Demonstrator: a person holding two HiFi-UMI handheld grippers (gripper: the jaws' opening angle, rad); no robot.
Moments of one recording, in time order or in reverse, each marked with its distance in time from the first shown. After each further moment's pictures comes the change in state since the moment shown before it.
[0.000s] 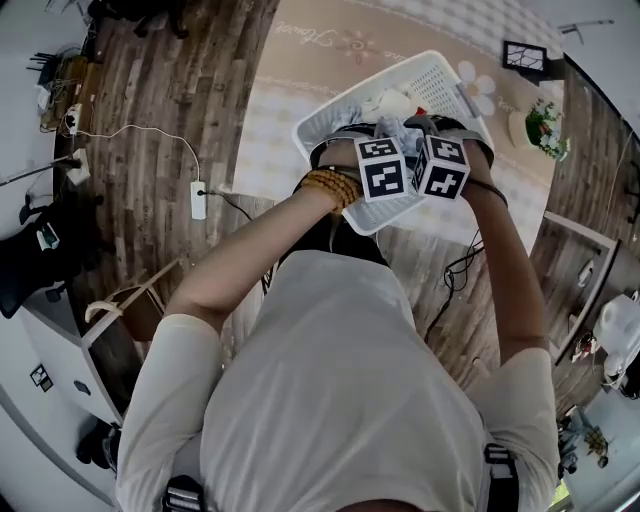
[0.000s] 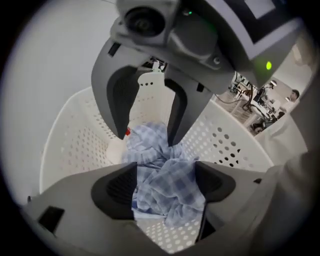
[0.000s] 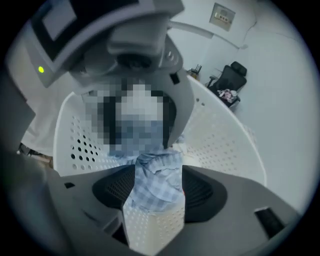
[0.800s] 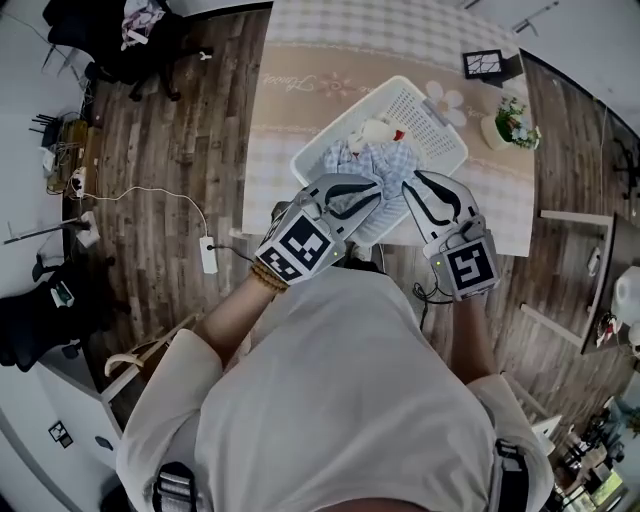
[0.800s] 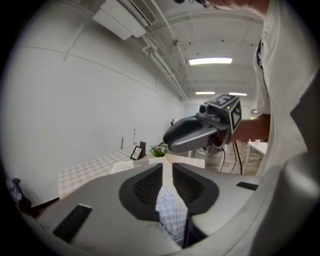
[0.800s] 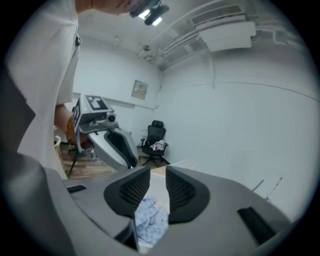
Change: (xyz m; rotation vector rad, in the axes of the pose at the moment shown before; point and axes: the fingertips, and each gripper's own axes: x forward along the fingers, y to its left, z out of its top) left arm -0.222 -0.053 0.041 -0.069 -0.791 0.209; right arm -0.229 0.029 0.066 0.698 -0.703 -0.645
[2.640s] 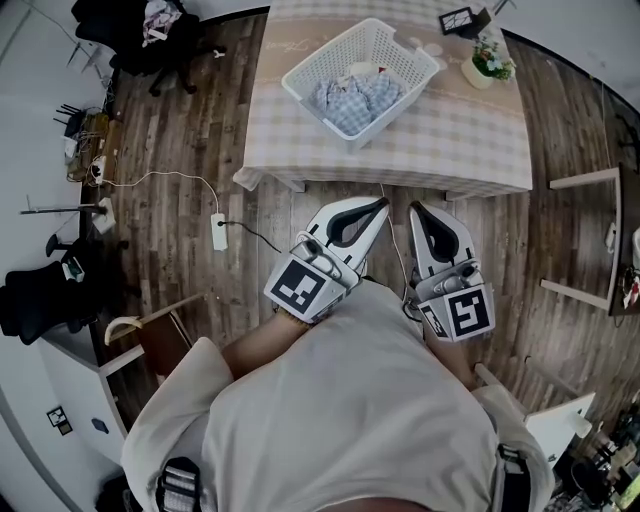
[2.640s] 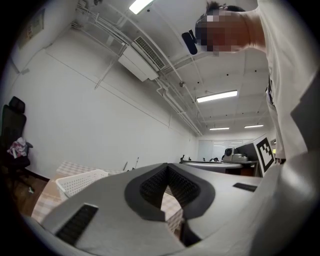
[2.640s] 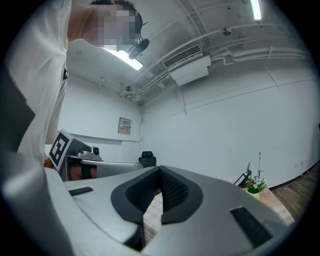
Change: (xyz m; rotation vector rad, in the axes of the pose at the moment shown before) left arm -0.093 -0.278 0.055 -0.205 -0.427 0.202; right arm -0.259 0.179 -0.003 0.271 -0.400 -0.180
